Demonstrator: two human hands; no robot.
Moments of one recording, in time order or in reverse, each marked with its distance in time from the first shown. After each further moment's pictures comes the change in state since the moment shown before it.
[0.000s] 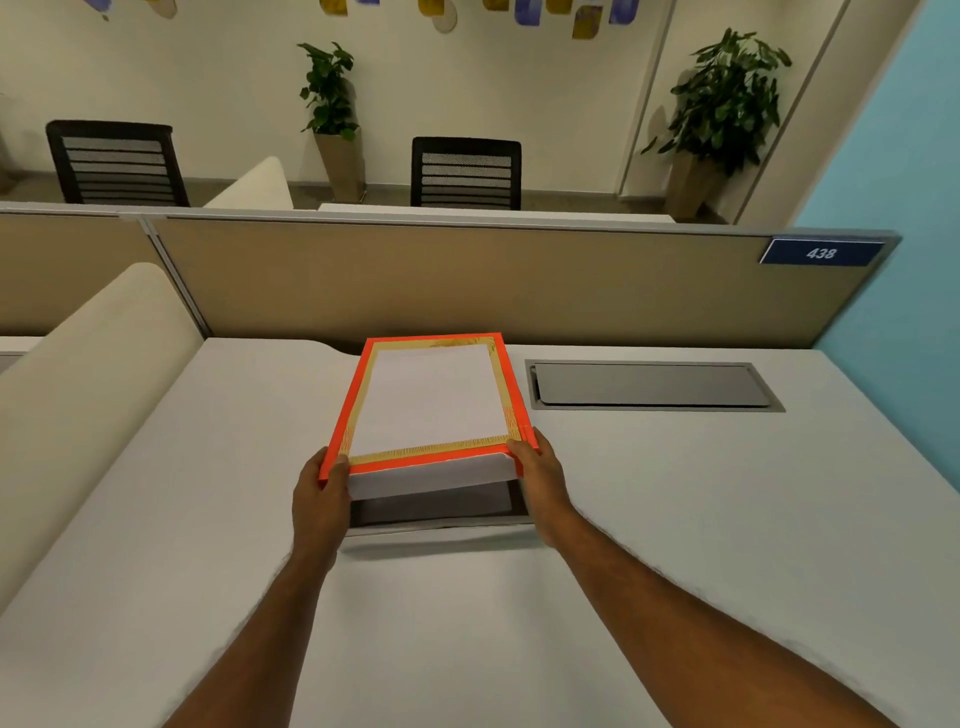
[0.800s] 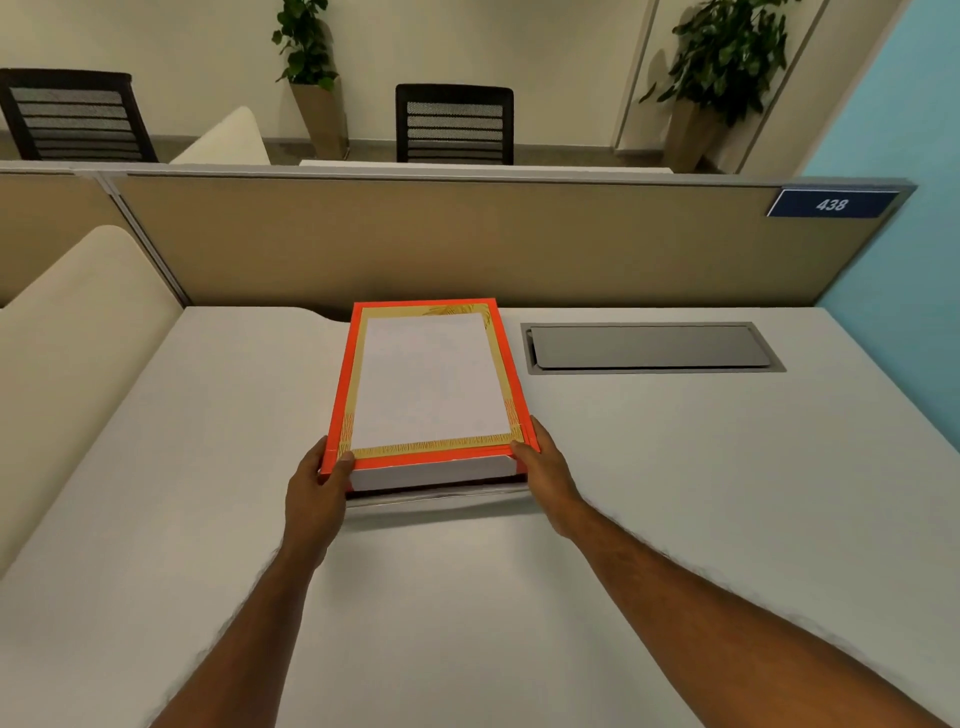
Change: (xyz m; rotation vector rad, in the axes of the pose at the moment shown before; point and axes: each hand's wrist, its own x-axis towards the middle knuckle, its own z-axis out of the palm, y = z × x) left_hand -0.008 -0.024 -0.009 0.070 -0.138 -0.008; right_hand 0.003 0.045 -0.020 -0.123 -0.097 0.017
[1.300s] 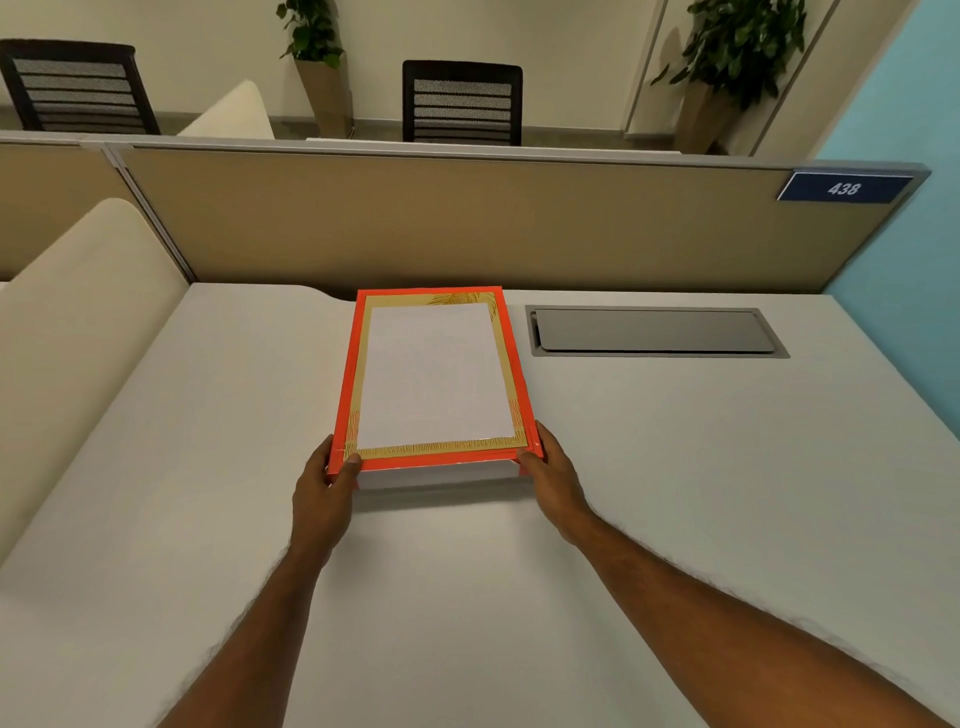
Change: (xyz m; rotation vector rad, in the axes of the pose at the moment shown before) left_hand -0.027 -0.019 0.000 0.035 0.008 -0.024; right_hand -0.027 0.025 -0.004 -0.079 0.028 -0.001
